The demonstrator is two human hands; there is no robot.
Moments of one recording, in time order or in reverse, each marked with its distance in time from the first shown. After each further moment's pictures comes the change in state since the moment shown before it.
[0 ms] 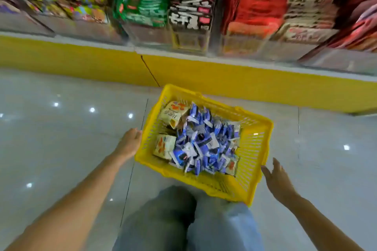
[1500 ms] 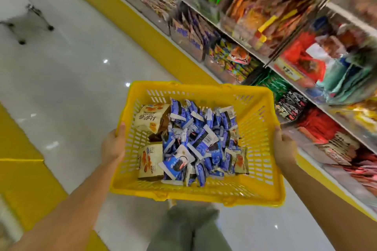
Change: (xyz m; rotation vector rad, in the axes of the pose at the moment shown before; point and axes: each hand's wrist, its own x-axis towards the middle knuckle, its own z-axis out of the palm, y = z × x) left_hand -0.299 -0.173 -0.230 -0.738 0.666 -0.565; right_hand -0.263 -0.374 -0.087 0.022 0.215 -0.466
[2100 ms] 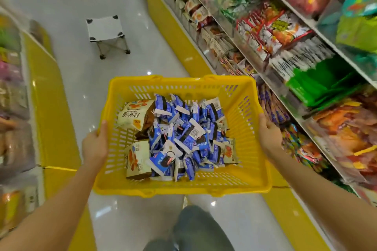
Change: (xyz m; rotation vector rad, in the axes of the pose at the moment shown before) left_hand 0.204 0.013 -0.231 -0.243 0.391 -0.121; right_hand -0.009 -0.384 0.193 -0.026 -0.231 -0.393
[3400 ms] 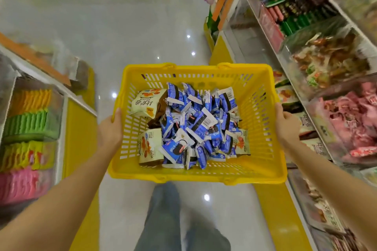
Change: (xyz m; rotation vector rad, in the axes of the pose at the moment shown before) left_hand 0.759 0.217 -0.019 -0.041 0.112 -0.149; right_hand 0.393 -0.633 0.451 -0.063 -0.110 -0.154
